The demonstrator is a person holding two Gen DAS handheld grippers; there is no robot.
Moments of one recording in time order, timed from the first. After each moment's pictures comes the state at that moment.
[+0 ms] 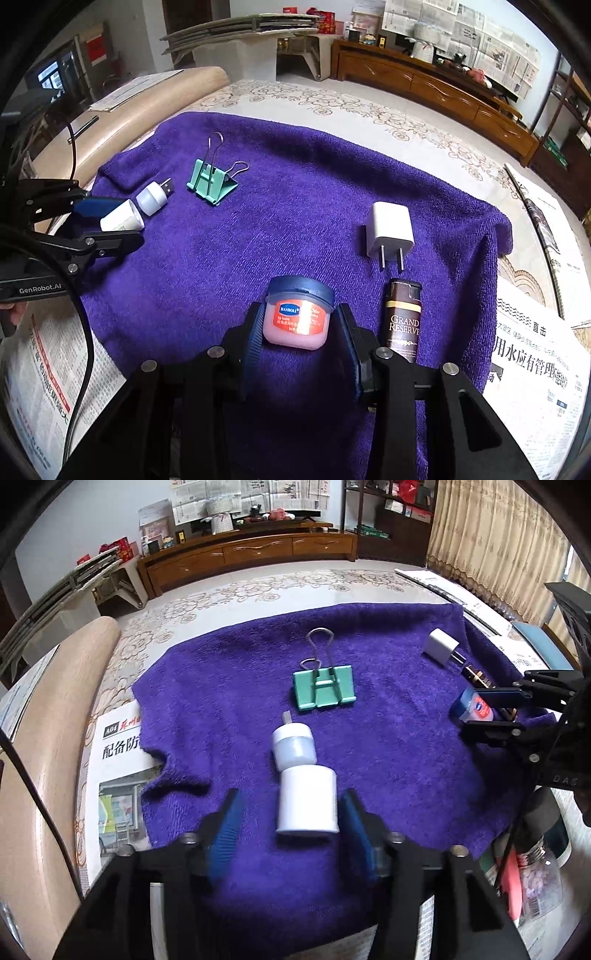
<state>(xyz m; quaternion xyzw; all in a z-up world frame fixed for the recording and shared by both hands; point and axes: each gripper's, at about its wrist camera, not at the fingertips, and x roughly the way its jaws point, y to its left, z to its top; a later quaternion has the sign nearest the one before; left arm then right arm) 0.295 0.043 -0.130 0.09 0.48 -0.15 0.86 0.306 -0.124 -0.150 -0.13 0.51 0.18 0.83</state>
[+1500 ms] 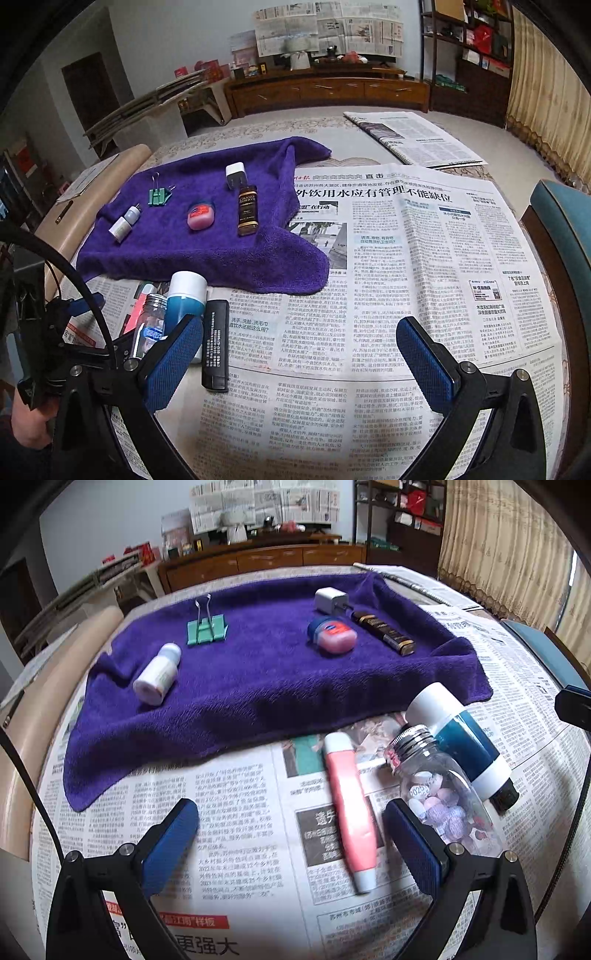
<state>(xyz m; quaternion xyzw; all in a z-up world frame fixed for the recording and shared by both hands) 0.162 -0.054 -0.139 0.08 0.46 -0.10 0.88 0.147 -0.262 -0.094 0.03 0.47 0.03 0.88</state>
